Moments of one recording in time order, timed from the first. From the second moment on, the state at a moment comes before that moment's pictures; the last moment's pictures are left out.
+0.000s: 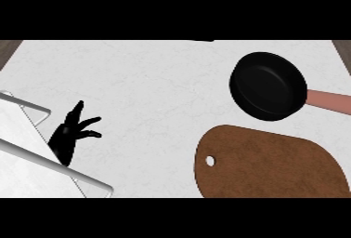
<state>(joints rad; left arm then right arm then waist) -0.08 0.16 0.06 -1.44 -0.12 0.09 0.32 -0.60 -1.13 -0.07 -1.54 -0.03 0.24 0.26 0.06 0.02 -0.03</state>
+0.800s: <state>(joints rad) -0.07 0.15 0.10 -1.44 -0.15 0.07 0.31 -0.76 -0.76 0.09 -1.30 -0.04 0.19 0.35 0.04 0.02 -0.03</state>
